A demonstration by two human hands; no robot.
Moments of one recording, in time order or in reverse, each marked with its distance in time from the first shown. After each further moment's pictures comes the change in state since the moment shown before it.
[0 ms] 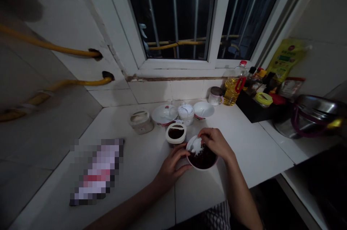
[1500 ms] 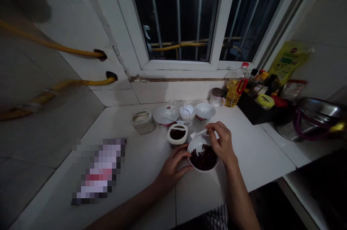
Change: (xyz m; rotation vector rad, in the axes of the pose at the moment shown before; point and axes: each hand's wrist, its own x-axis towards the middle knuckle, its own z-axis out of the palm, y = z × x) left_hand 0.000 -0.003 0.001 0.018 0.016 0.067; right_hand -0.007 -0.009 -0.002 -0.192 0.506 -0.418
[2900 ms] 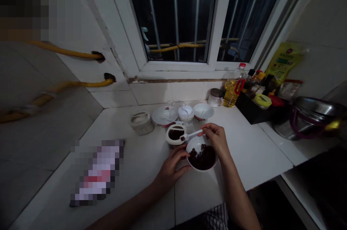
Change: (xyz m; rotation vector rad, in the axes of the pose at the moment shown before) left_hand 0.000 0.002 0.000 -0.021 -0.004 -0.042; right_hand 0.009 -0.003 0.014 0.529 -0.066 0.725
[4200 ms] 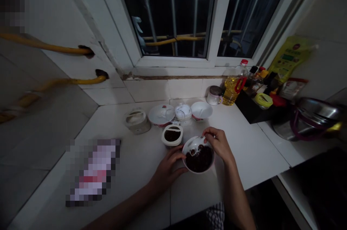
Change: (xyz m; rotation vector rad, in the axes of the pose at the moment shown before) left_hand -0.001 -0.002 -0.002 0.038 -0.006 0.040; right_hand 0.005 0.011 -0.027 -0.263 -0.149 -0.009
